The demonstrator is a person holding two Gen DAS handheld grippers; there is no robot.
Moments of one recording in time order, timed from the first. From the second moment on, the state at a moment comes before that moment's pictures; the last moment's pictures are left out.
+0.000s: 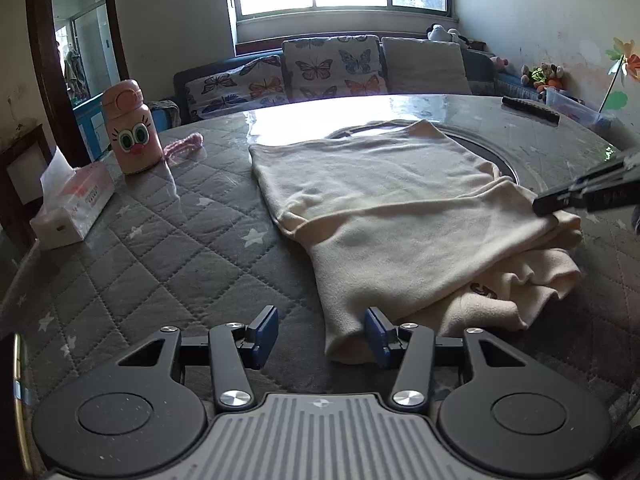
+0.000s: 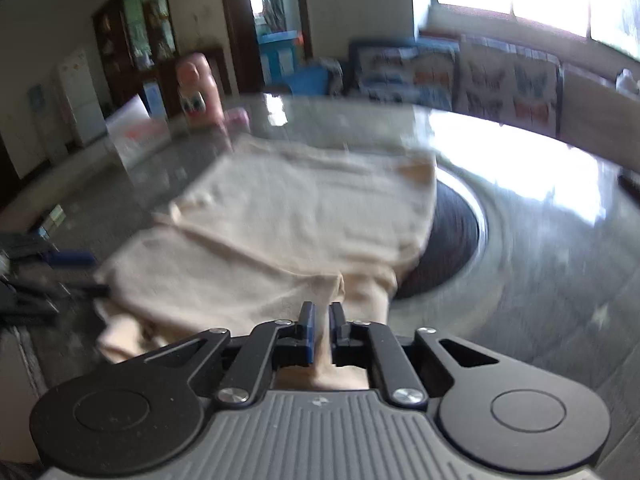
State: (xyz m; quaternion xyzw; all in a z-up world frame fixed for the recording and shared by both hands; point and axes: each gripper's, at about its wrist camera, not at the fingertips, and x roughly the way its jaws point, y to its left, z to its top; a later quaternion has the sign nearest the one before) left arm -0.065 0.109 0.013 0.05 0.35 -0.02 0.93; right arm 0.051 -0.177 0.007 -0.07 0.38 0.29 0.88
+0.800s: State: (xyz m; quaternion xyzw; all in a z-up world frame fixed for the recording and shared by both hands) left arm 0.000 0.120 0.008 -0.02 0.35 -0.03 0.93; right arm 0.073 -0.160 -0.004 -0.06 0.38 0.32 0.87
